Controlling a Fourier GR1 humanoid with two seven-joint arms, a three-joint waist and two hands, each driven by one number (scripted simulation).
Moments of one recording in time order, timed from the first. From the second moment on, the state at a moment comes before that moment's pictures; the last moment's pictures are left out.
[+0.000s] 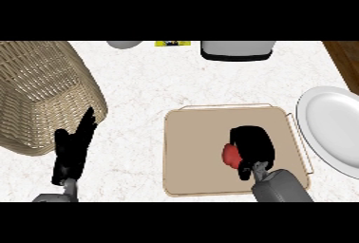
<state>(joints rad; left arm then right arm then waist) -0.01 0.18 -0.08 -1.49 -0.01 0.20 0.22 -0.23 -0.16 0.41 -1.46 1.09 0.43 0.57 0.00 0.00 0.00</state>
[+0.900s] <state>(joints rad) -0.04 0.17 -0.05 -1.48 -0.02 0.19 0.24 -0.23 -0.31 0.01 -1.54 0.91 0.01 0.22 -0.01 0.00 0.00</state>
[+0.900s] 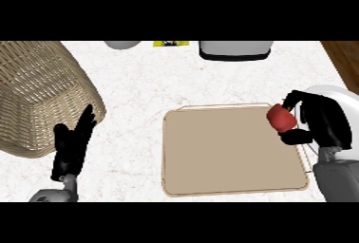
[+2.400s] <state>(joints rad) -0.02 0.13 -0.03 -1.47 -0.05 0.15 0.20 -0.42 -0.55 -0.39 -0.92 0.80 -0.08 0.04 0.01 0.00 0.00</state>
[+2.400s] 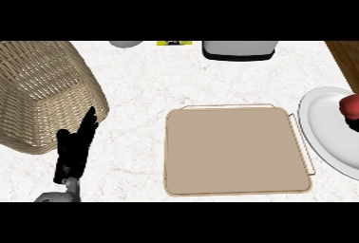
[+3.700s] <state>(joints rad) -0.02 0.12 -0.03 -1.49 -0.07 0.15 0.24 -0.51 -0.70 -0.73 -0.44 0.34 0.30 -0.54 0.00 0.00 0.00</state>
